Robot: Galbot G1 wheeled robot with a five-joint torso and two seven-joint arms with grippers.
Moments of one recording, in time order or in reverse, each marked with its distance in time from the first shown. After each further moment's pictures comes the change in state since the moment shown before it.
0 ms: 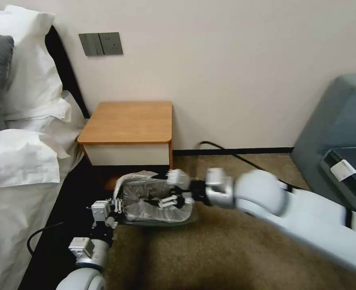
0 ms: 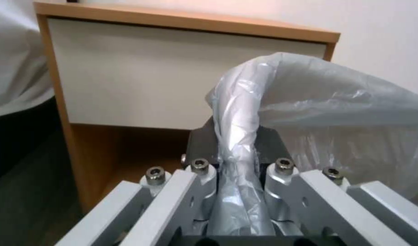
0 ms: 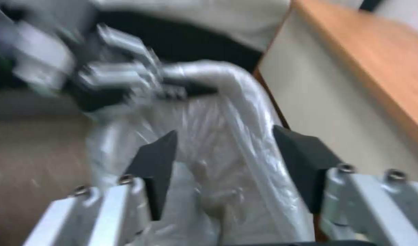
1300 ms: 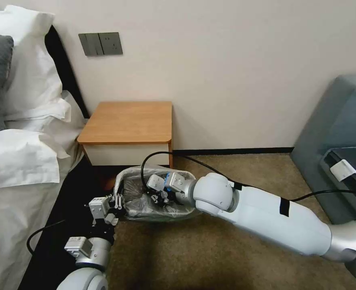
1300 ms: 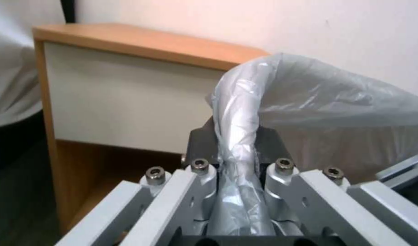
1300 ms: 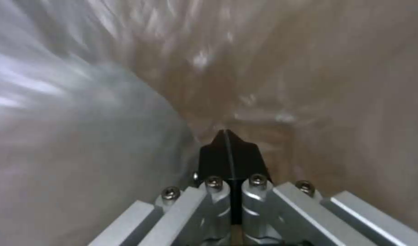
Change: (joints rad) left arm 0.018 -0.035 0.004 -0.079 -0.042 0.009 0.018; right arm -0.010 0.164 -0.136 -0.176 0.033 -0.173 0.269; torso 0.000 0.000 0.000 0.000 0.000
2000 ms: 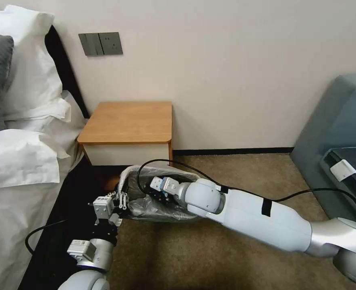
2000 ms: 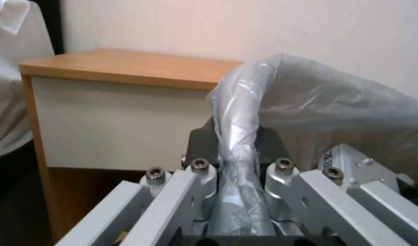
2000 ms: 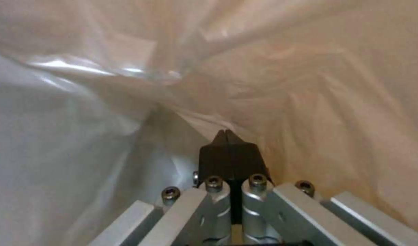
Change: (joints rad) left arm 0.019 -0.026 0.011 -0.026 0.078 -0.037 0.039; right arm 0.020 0.053 -0.068 -0.118 -0.105 -0.001 0.066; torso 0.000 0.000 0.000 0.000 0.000
